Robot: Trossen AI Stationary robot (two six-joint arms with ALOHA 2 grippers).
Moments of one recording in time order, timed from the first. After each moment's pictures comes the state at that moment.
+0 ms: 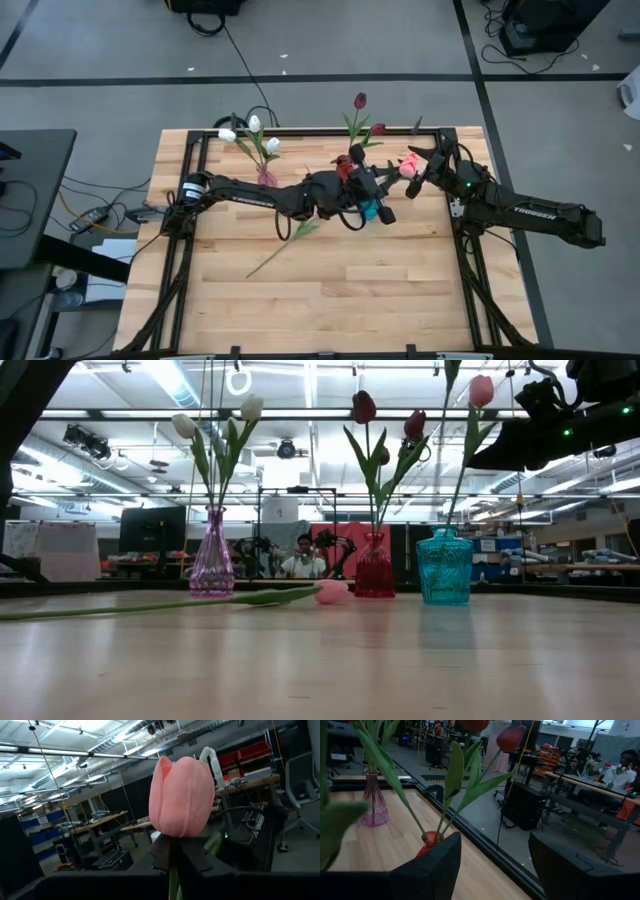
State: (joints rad) left arm -0.08 2.06 1.80 0.58 -0.46 0.44; right arm -0.39 0.44 0.23 0.15 0.34 -0.18
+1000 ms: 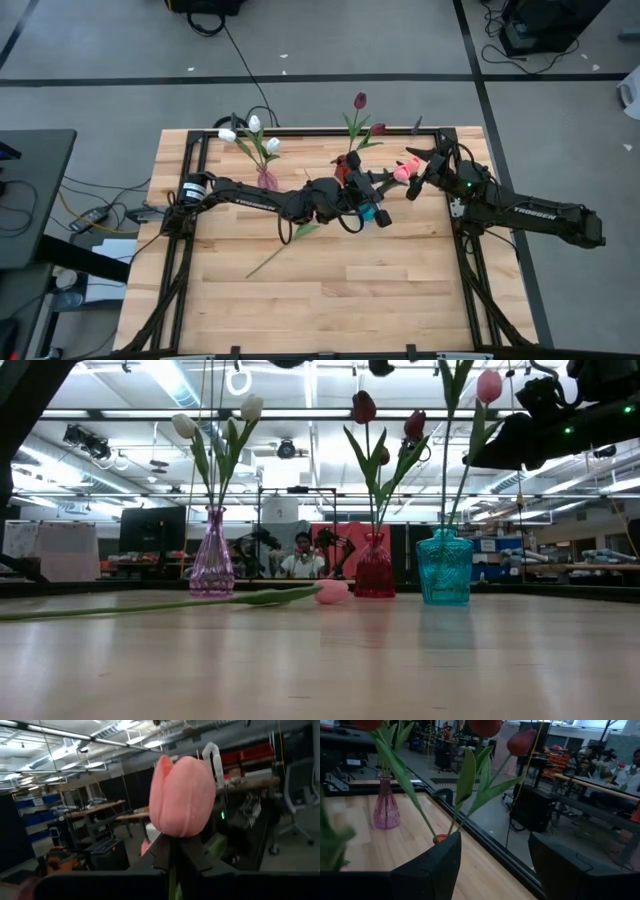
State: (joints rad) left arm -0.08 2.06 1.69 0.66 -0.48 0.33; right arm -0.39 0.44 0.23 0.16 0.29 -0.16
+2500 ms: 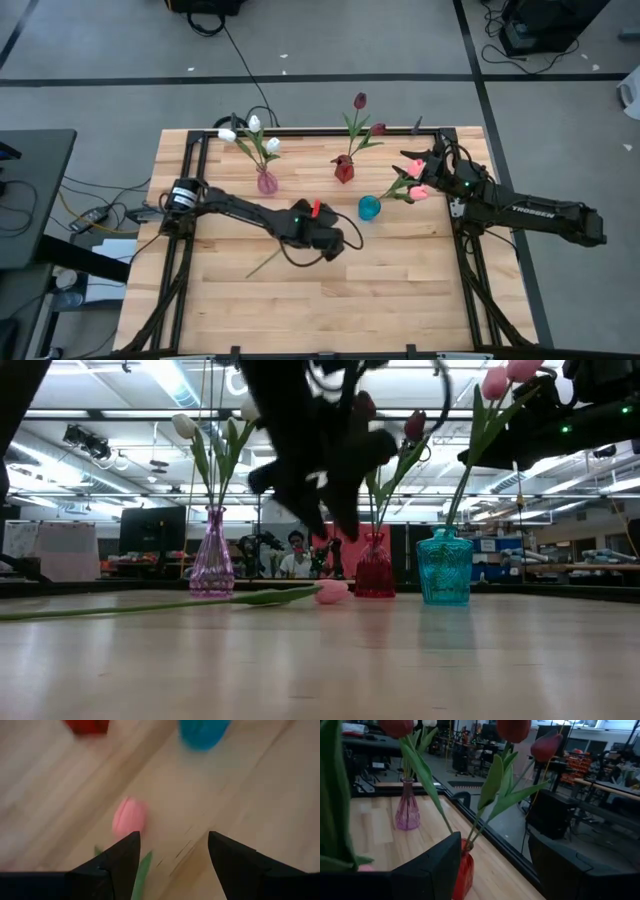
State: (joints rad) left arm -0.19 2.00 1.55 -0.70 -0.54 -0.75; right arm -0.39 0.49 0.23 0.20 0.19 -0.16
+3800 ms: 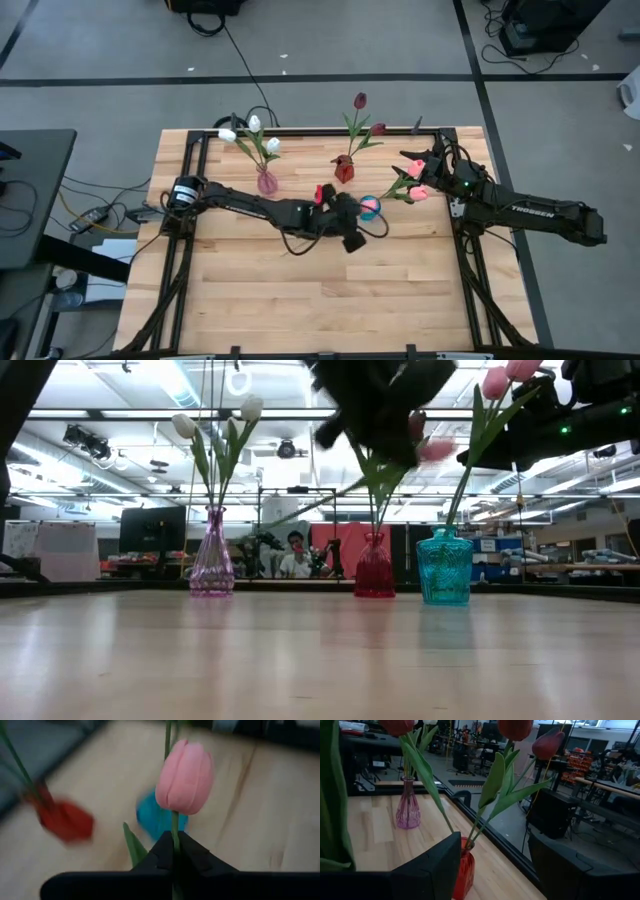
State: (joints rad) left arm -0.15 2.00 1.65 -0.43 -0.56 -0.41; right arm -0.39 0.50 0.23 0.21 0.19 -0.16
